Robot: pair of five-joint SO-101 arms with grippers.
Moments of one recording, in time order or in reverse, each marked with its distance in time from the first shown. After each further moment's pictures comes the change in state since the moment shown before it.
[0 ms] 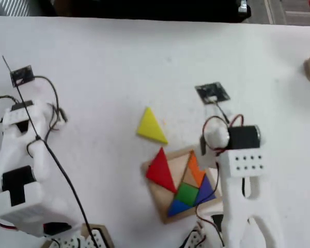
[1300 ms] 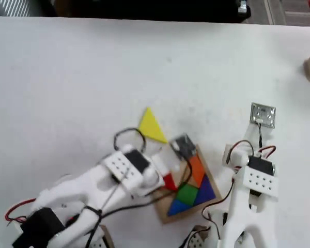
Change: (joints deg) left arm 68.2 -24.9 24.8 12.0 -17.9; right arm 22.8 -3.7 34.2 -46.9 -6.0
